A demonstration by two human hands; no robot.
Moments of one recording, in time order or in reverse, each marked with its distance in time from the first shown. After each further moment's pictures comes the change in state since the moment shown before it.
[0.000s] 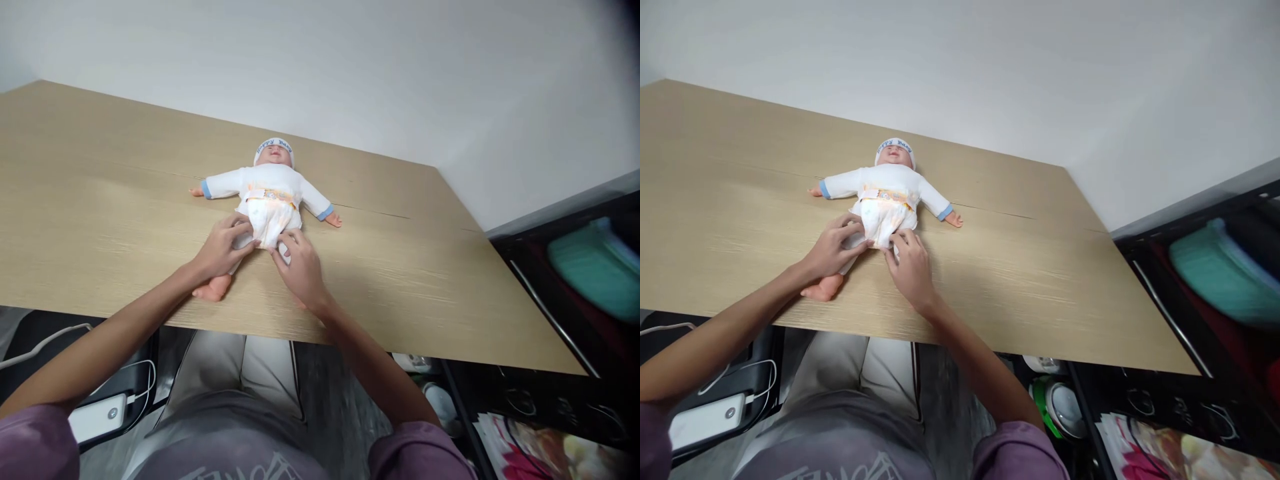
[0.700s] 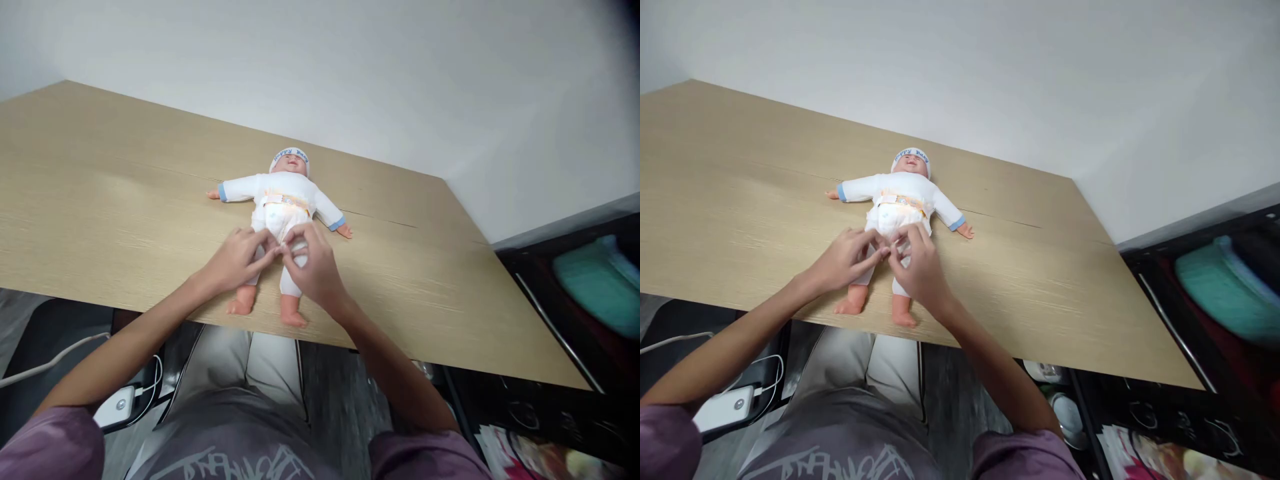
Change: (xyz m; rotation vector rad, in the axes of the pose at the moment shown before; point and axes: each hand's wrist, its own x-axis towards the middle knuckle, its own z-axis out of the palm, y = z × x) left_hand -0.014 0.043 -0.018 -0.002 -0.022 0.031; right_hand 0.013 -0.033 -0.023 0.306 0.039 -0.109
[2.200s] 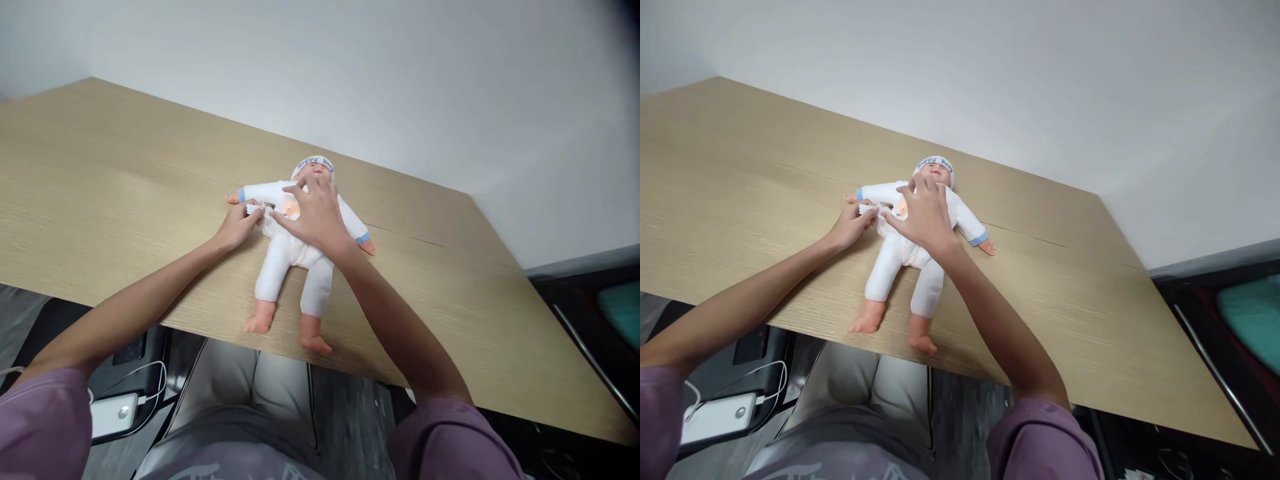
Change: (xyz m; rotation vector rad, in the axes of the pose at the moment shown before) left_hand 0.050 -0.122 -0.005 -0.498 0.258 -0.332; right_hand 0.131 0.035 0.031 -0.616 -0.199 -0.227
